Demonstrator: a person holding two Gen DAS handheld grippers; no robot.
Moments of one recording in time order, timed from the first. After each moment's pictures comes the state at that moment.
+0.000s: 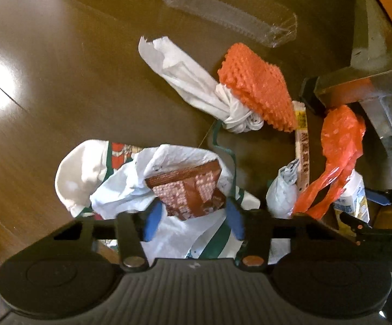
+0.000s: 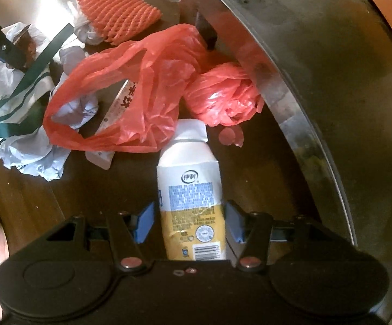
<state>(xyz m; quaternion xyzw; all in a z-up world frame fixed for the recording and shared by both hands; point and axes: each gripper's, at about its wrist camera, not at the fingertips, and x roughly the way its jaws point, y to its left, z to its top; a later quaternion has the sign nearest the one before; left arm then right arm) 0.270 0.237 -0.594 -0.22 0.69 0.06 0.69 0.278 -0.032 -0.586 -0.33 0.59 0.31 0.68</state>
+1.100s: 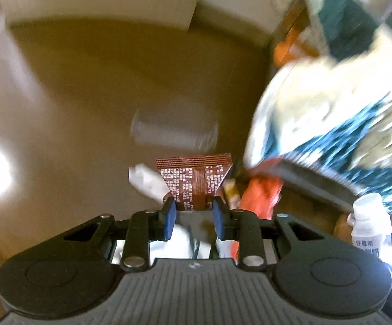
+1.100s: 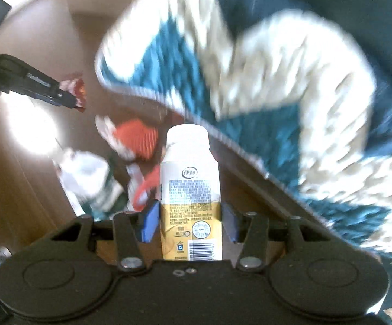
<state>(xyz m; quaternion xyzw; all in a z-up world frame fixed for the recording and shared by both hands) 0.285 0.238 -0.380 -0.14 0.55 0.01 0.82 0.205 -0.040 -0.322 -0.17 0.52 0.22 0.81</state>
